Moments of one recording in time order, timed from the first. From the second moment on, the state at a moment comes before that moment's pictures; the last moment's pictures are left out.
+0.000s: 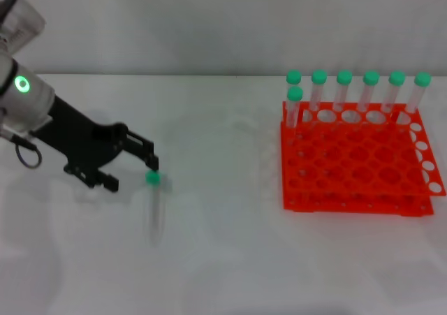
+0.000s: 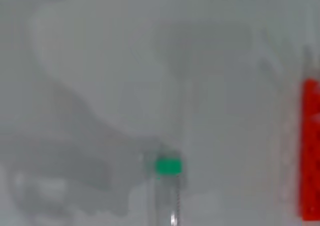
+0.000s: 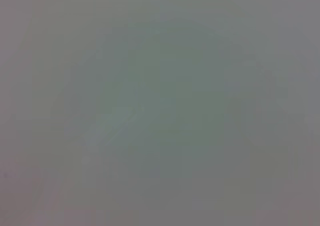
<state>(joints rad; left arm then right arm) -0.97 -1.85 0.79 0.57 2.59 1.59 -3.01 0.41 2.01 -0.25 -0.17 -1.15 -1.67 0.06</state>
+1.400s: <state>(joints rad) -1.01 -2.00 0.90 0.45 2.70 1.41 -3.00 0.41 2.01 -0.25 -0.15 -1.15 -1.66 0.06</state>
